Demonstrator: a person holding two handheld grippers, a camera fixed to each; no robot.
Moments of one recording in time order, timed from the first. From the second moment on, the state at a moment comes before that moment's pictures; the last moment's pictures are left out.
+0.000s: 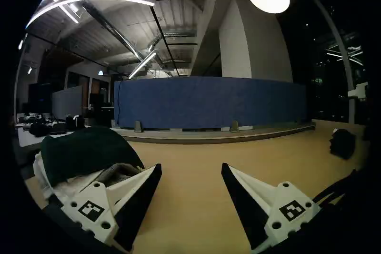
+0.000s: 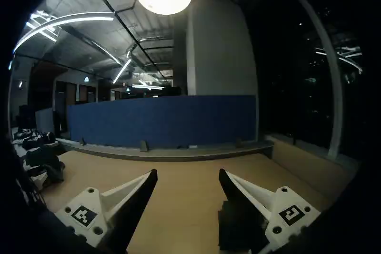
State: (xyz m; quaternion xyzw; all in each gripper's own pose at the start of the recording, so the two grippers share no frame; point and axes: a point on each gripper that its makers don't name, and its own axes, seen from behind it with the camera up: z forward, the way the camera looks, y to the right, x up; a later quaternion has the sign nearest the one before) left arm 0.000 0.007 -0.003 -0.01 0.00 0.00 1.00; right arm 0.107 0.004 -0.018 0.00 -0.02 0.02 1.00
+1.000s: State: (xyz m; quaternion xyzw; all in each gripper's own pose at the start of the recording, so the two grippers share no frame) left arm 0.001 0.006 -0.003 -0.01 0.00 0.00 1.00; right arm 0.019 0.029 0.005 0.00 0.00 0.07 1.00
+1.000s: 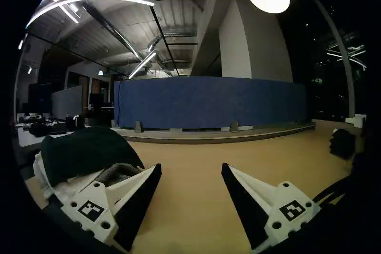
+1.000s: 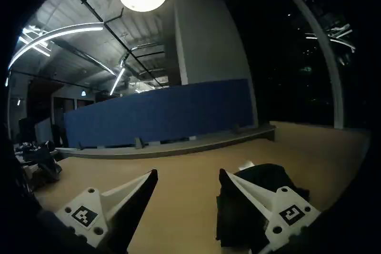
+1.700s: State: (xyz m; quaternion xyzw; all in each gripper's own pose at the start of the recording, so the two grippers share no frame) left arm 0.000 0.006 -0.003 -0.01 0.00 0.00 1.00; right arm 0.003 0.015 0.002 0.00 0.00 0.06 1.00
